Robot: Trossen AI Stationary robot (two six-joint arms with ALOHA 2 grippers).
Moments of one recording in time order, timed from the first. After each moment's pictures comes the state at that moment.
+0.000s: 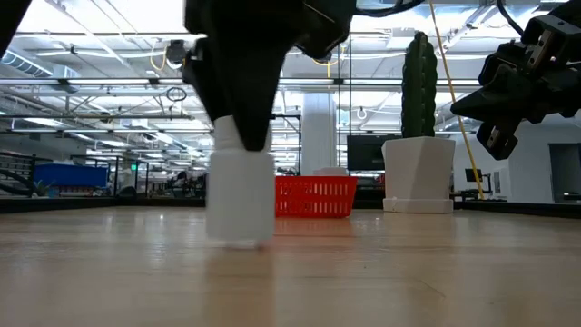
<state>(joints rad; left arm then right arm) -0.39 2.25 1.98 -1.20 0.01 -0.84 0.01 0.21 0.02 0.04 0.00 0.67</state>
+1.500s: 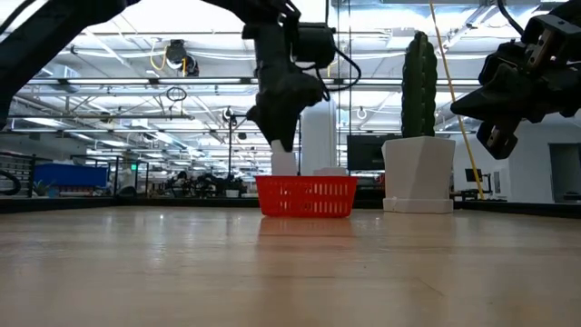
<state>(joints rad) 0.27 2.15 1.98 -1.23 0.03 -0.16 0.01 0.22 0.02 0.04 0.00 0.67</state>
